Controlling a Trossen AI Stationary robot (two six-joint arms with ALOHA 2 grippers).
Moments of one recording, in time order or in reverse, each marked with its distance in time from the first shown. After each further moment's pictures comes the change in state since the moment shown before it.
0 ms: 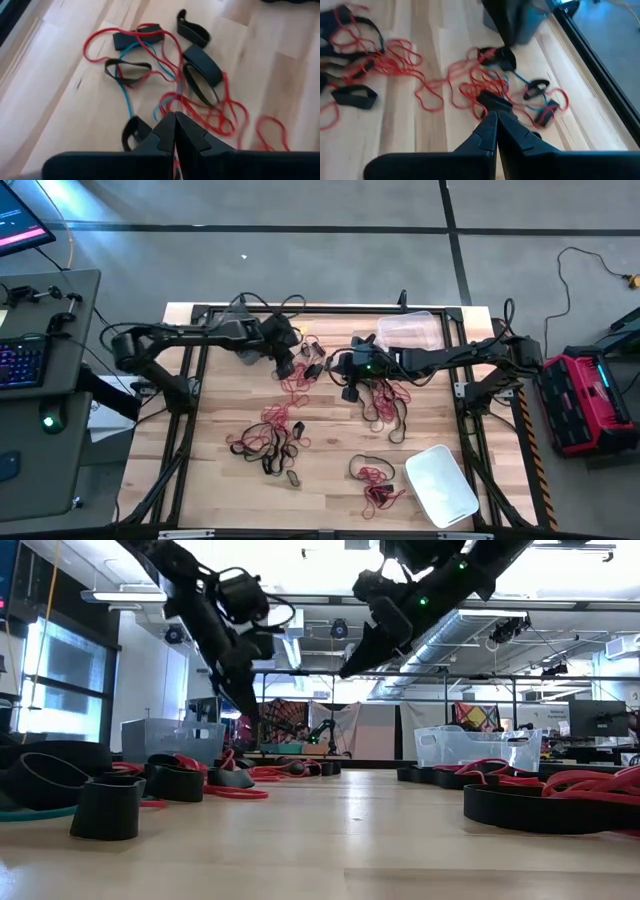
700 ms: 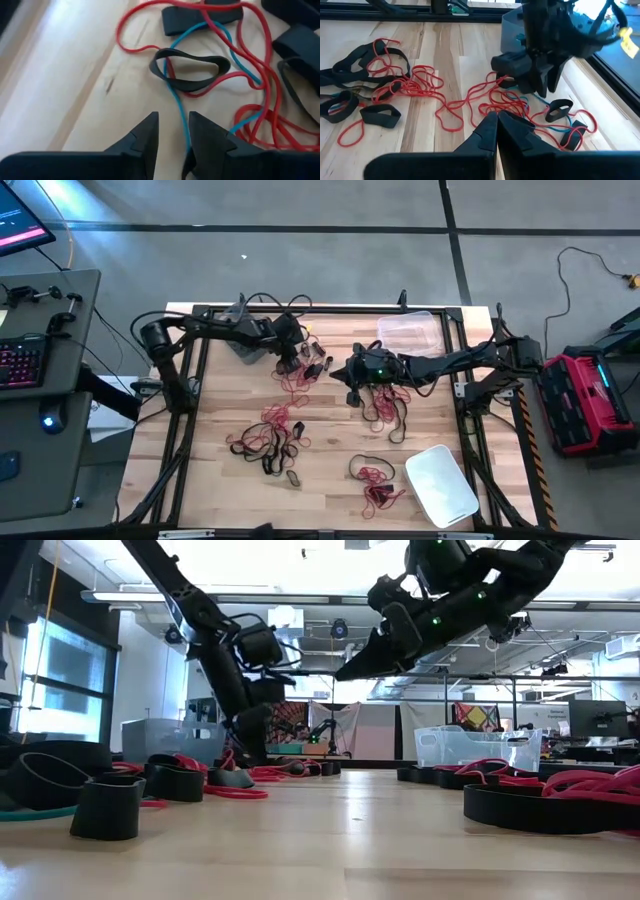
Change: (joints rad) left arm 0.079 0.240 0.020 0.149 -0.074 0.082; right arm -0.008 0.000 -0.215 0.409 -0.103 0.017
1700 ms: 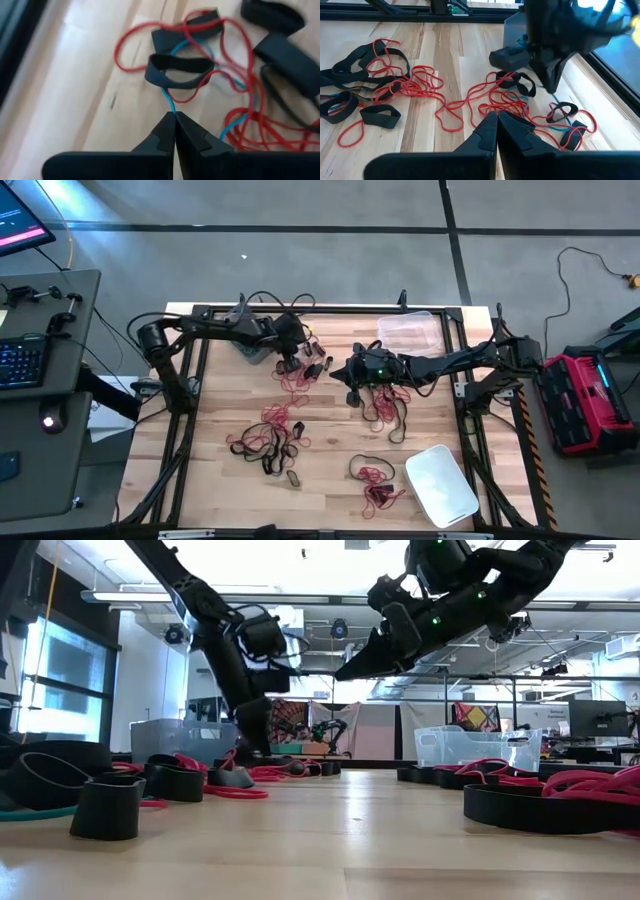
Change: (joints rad) left arm -0.018 -0.038 0.037 -0.045 -0.029 0.087; right arm 0.001 0.000 0.000 0.001 0.001 0.001
